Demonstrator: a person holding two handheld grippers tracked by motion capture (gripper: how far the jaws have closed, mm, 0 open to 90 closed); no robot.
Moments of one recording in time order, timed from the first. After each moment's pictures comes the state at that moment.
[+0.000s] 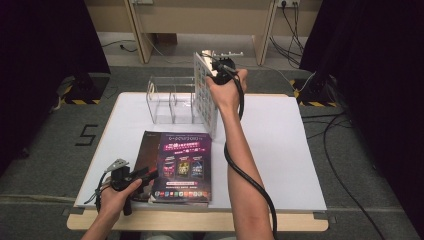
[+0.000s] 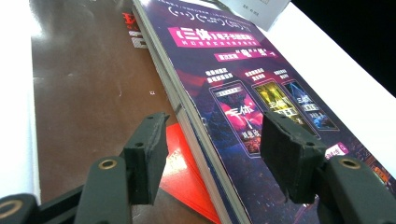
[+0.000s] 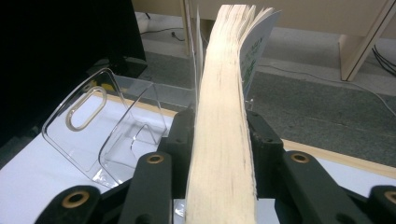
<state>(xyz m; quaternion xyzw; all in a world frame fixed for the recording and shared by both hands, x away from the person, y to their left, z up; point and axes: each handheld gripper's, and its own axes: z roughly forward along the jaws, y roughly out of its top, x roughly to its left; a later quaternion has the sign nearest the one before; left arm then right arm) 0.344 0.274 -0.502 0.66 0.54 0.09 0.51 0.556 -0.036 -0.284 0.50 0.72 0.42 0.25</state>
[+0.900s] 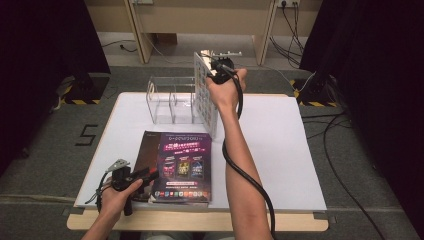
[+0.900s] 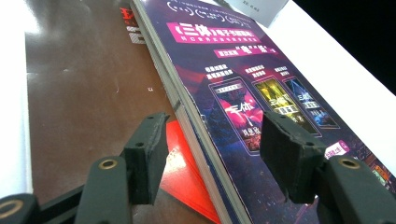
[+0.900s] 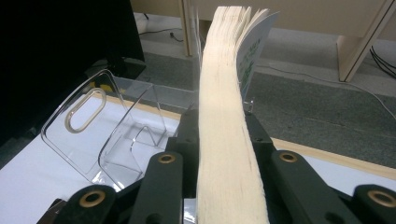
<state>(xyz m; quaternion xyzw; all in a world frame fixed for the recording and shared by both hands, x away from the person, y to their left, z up) 0.345 0.273 -0.504 0.66 0.54 0.09 0.51 0.556 -0.032 -0.283 0.50 0.72 0.42 0.25</state>
